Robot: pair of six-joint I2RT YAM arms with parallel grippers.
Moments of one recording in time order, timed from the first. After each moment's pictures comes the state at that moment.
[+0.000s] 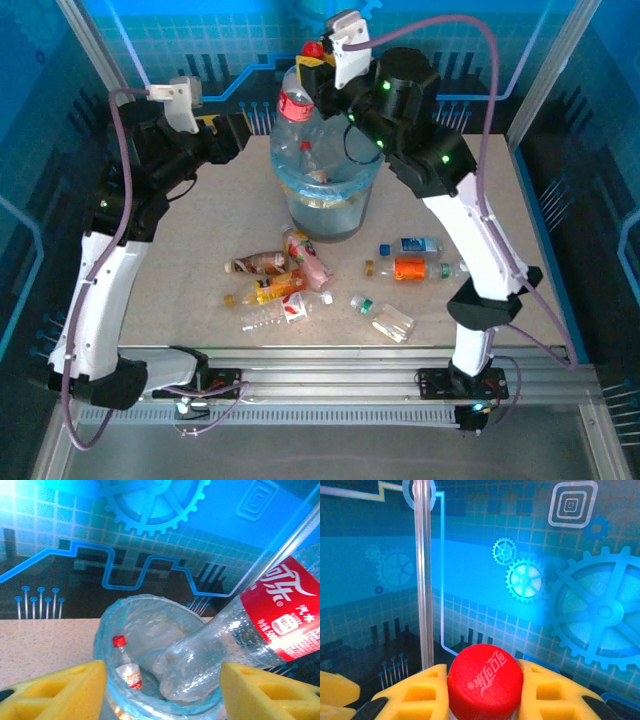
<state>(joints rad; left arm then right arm) -0.21 1.26 1.76 -0.70 0.18 -0.38 0.79 1.87 2.61 -0.64 0.18 -0.11</state>
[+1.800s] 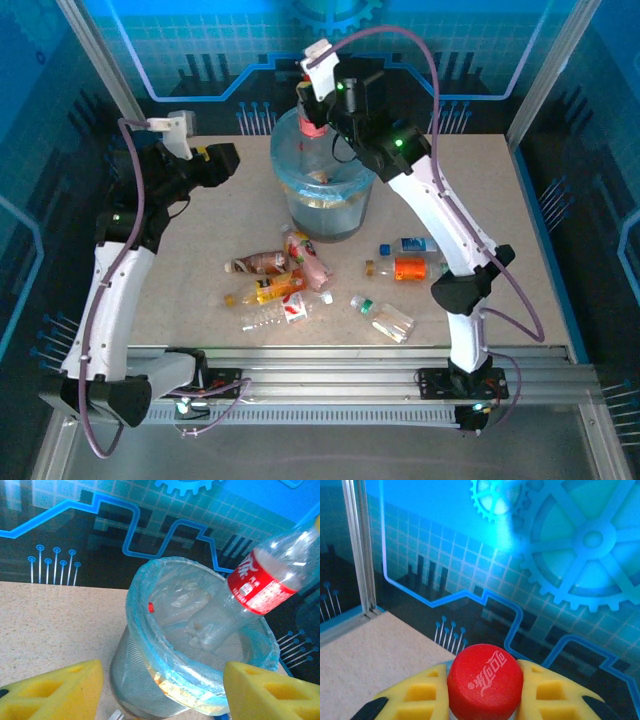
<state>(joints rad) -0.04 1.15 1.39 -0.53 0.37 -0.35 0.70 1.97 2.46 -0.68 0.30 -0.21</state>
